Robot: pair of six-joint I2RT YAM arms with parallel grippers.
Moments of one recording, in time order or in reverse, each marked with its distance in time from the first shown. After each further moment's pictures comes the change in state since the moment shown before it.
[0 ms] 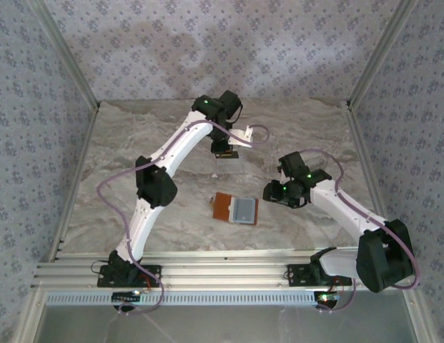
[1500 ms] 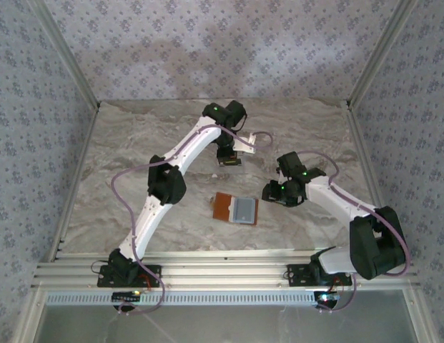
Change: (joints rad) left arm 0.000 0.177 0.098 -0.005 0.042 -0.034; right arm -0.022 0.095 -0.014 0.066 -0.019 0.000
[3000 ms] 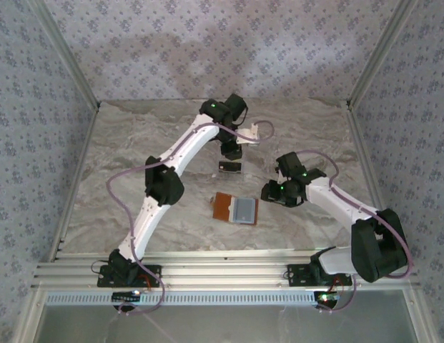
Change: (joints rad) left arm -0.001 -0.086 -0.020 0.083 0.067 -0.175; right arm 0.024 -0.020 0.000 0.003 0.001 0.005
